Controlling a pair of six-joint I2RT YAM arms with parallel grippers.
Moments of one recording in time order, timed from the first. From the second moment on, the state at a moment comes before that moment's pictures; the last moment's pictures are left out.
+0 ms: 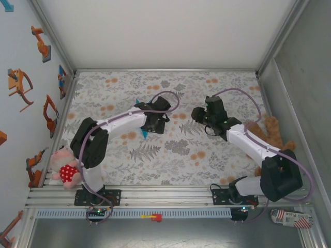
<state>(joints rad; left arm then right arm) -0.81 1.83 1.36 -0.81 -0.20 -0.55 0.44 1.36 0.85 -0.21 -0.04 0.67</state>
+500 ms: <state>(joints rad) -0.53 1.59 1.10 -0.62 -0.07 -0.66 0.69 1.81 1.23 -0.25 -0.09 0.66</state>
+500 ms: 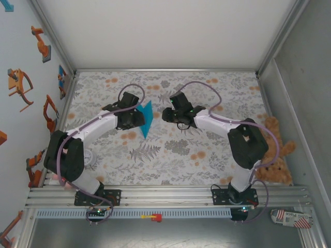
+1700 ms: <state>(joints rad) -0.83 1.96 1.40 -0.67 -0.67 -0.30 0.52 1.37 0.83 -0.21 0.10 0.79</state>
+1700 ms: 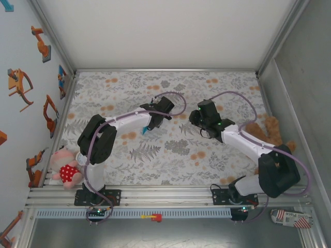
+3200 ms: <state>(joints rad) -1.03 2.10 1.49 -0.68 -0.55 -0.31 0.44 1.21 0.72 -0.26 0.24 0.88</state>
